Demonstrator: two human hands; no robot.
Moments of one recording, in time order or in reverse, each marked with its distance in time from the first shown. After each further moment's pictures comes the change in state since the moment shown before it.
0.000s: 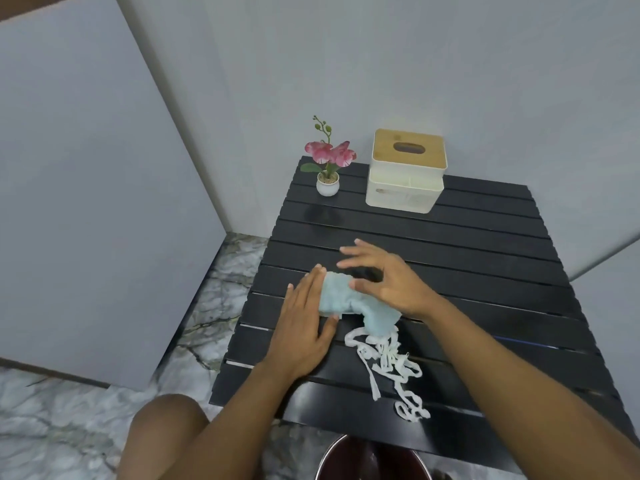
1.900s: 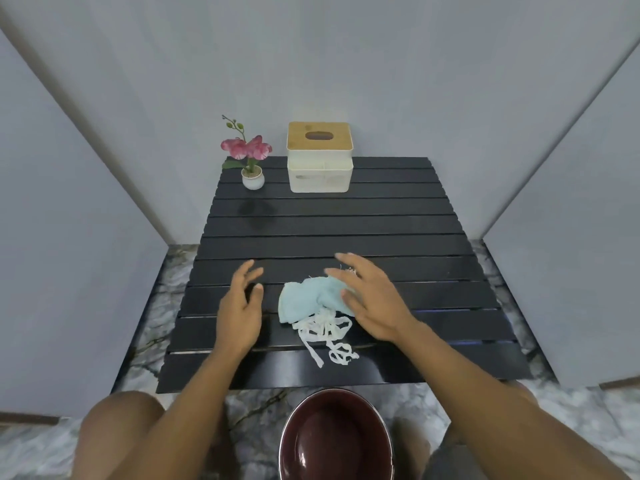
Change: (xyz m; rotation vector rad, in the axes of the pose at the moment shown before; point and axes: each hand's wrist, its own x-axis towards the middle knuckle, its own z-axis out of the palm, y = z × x) left_hand -0.011 0.038 -0.004 -0.328 0.137 -0.278; right_hand -0.138 0.015 0.004 -0.446 0.244 0.078
